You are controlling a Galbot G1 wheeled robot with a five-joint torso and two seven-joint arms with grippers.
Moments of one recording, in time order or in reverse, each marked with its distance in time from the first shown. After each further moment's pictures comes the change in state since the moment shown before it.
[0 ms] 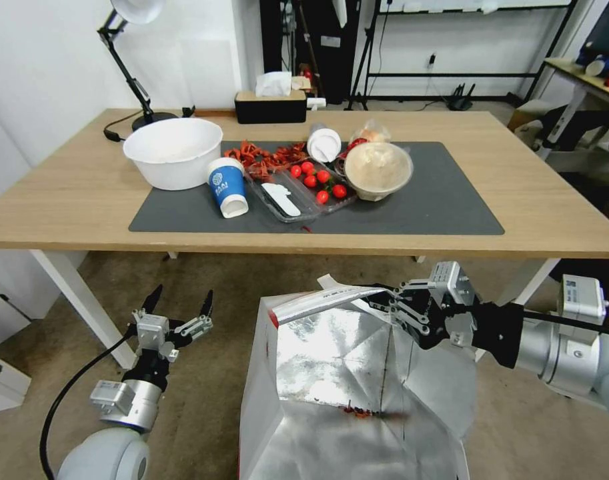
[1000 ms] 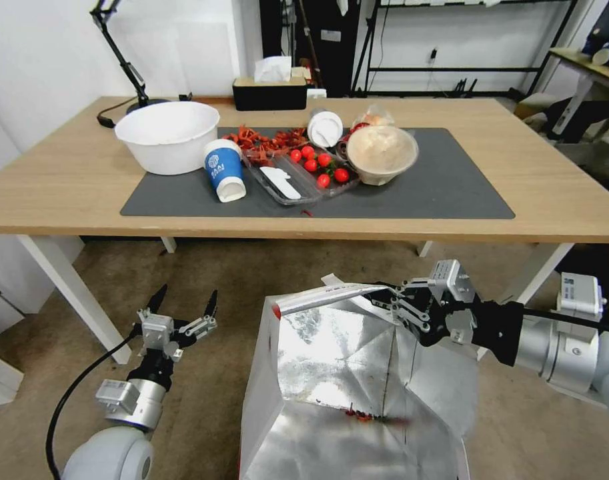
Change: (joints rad) left arm -0.003 0.002 0.012 0.003 0.006 -0.006 0.000; right arm 0.002 0.001 0.007 0.000 0.001 -0.021 0.021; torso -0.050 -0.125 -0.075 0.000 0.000
